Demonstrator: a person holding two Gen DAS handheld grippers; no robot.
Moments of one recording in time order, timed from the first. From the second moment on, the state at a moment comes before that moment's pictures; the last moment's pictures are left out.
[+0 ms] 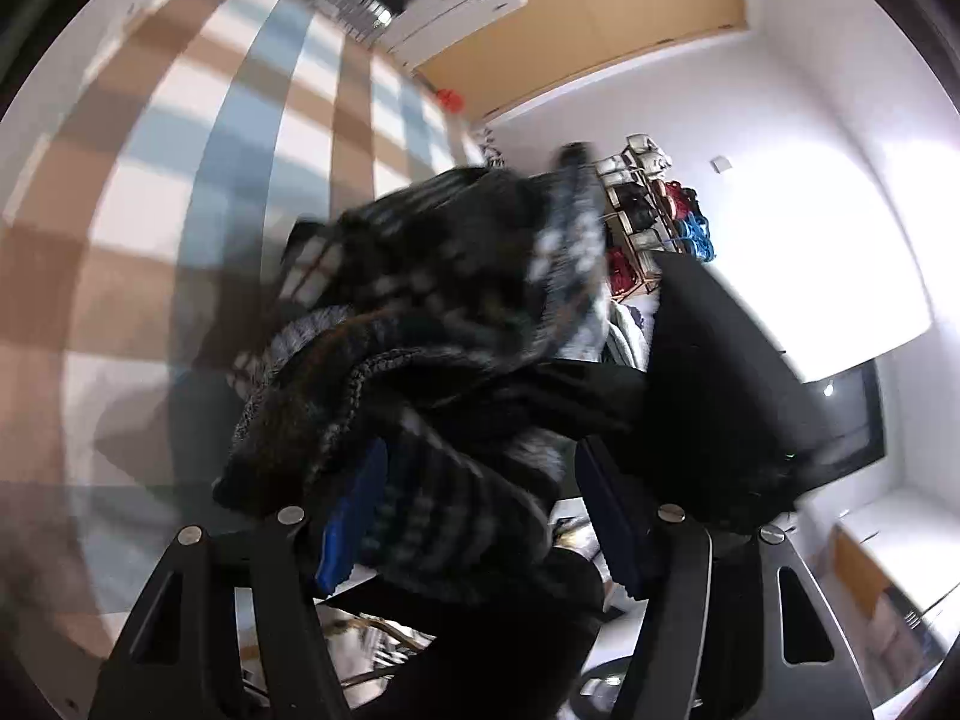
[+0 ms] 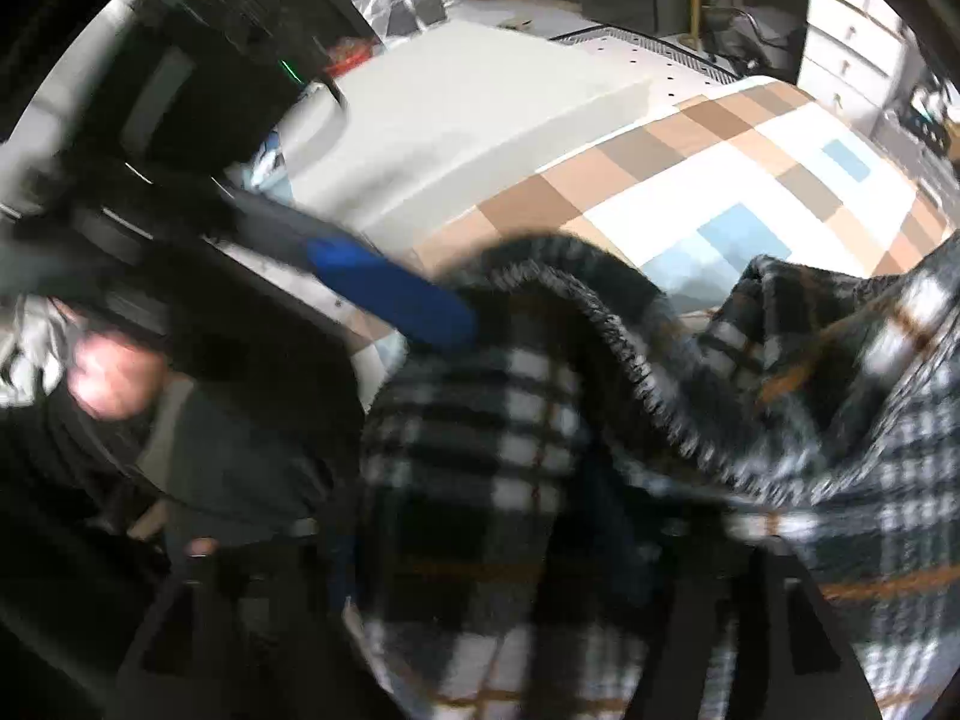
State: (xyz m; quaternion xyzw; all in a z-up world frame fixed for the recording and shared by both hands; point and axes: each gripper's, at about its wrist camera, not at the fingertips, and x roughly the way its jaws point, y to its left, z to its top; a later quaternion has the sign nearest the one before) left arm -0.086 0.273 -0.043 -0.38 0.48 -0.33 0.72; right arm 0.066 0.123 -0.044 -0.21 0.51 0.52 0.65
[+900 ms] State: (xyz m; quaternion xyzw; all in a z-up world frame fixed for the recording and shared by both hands) left arm -0.107 0.253 -0.060 -0.26 0.47 -0.22 0.82; right arm 0.183 0.063 -0.050 -0.25 0.54 0.24 0.77
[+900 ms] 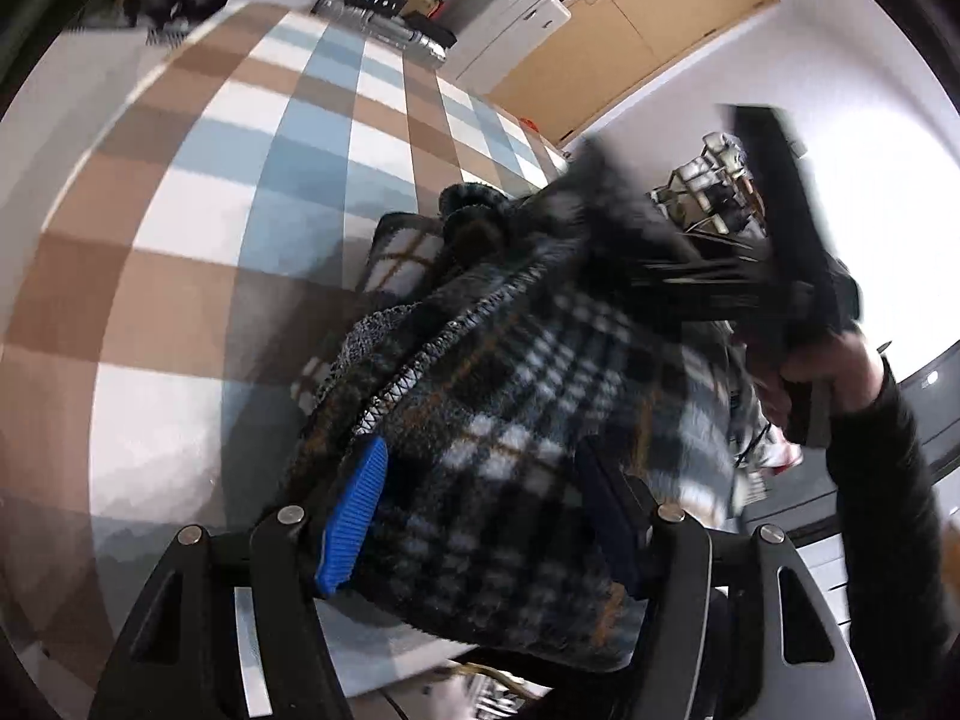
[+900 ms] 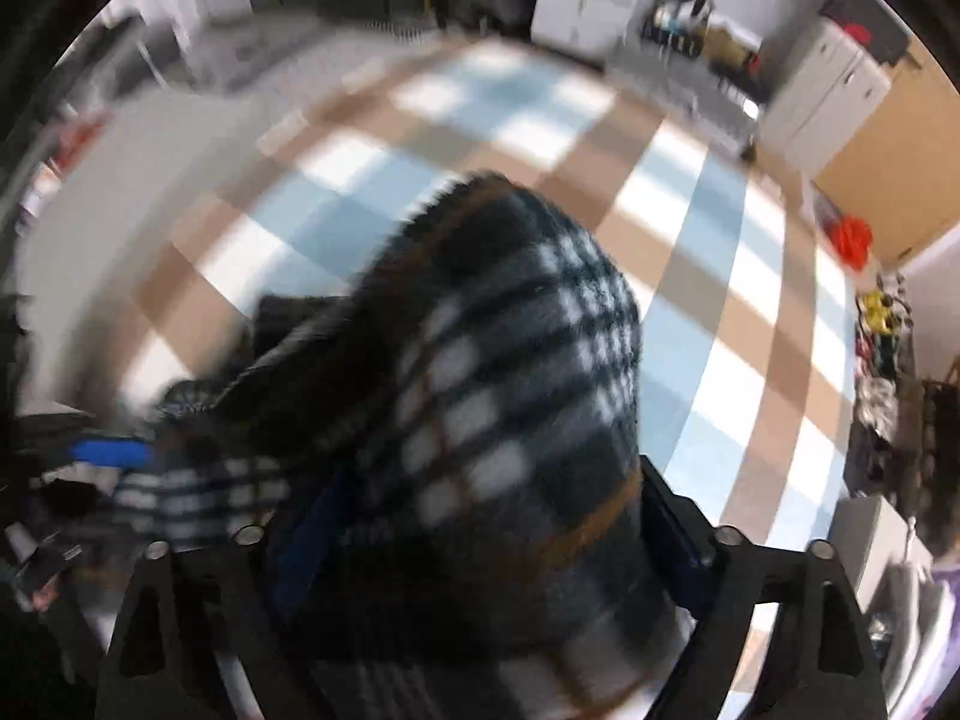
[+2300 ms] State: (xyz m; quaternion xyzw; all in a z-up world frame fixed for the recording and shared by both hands) left arm -0.073 0.219 -0.060 -0.25 0.53 -0.25 0.77; right arm -0.067 0.062 -0.101 -0.50 0.15 0.06 0.85
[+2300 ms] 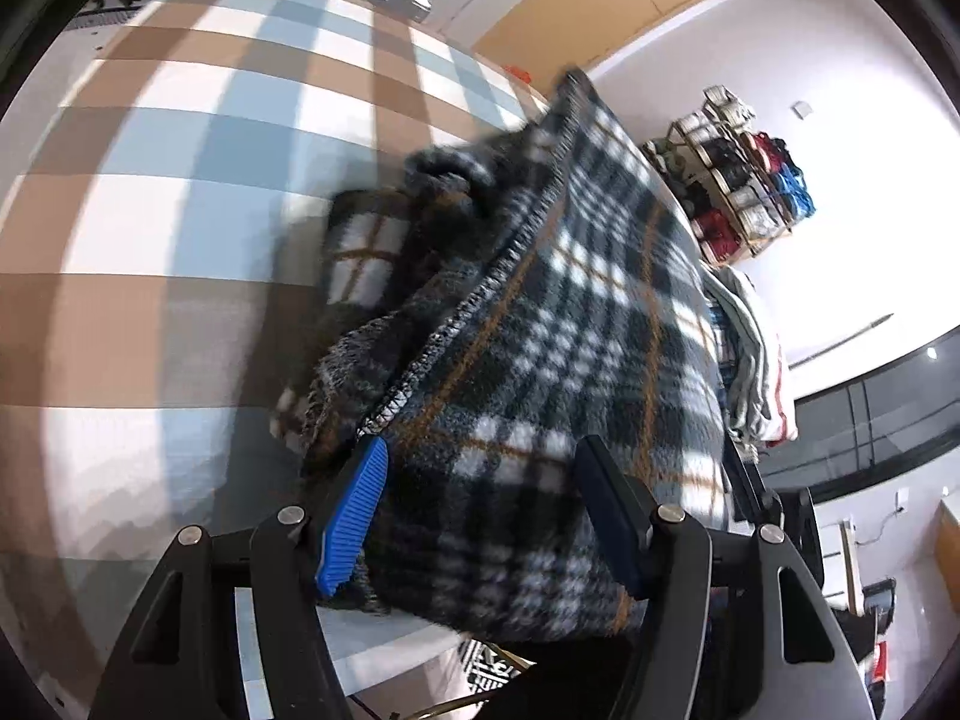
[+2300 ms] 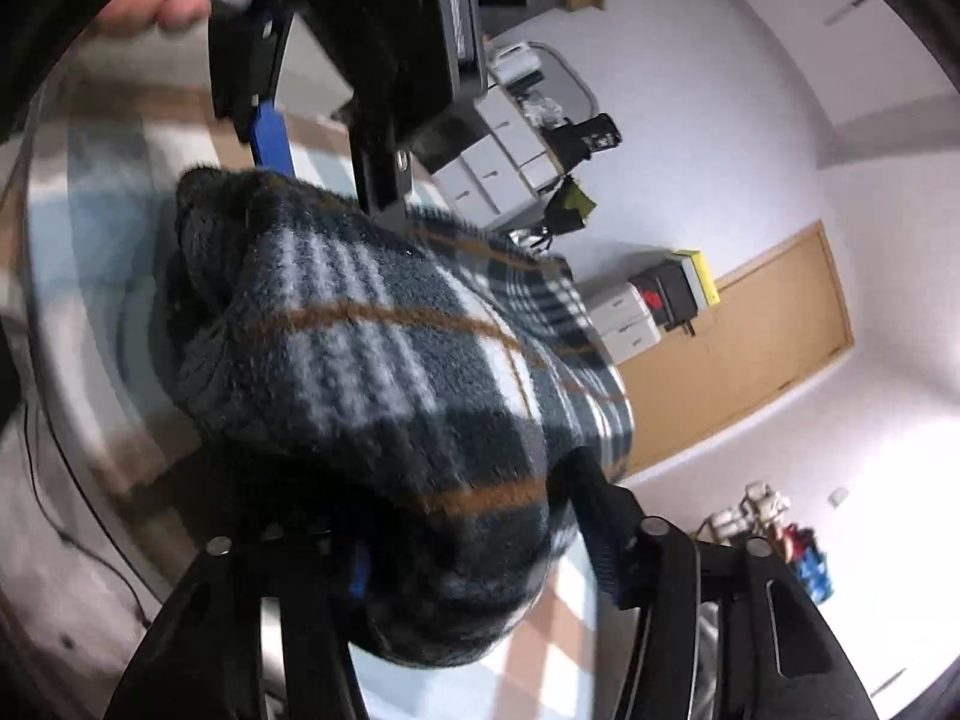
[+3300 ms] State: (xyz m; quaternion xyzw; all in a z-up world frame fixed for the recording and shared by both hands) left arm -0.052 0.172 -0.063 -0.31 0.52 -0.34 0.72; right arm 0.029 -0.145 -0.092 0.42 0.44 0.32 0.72
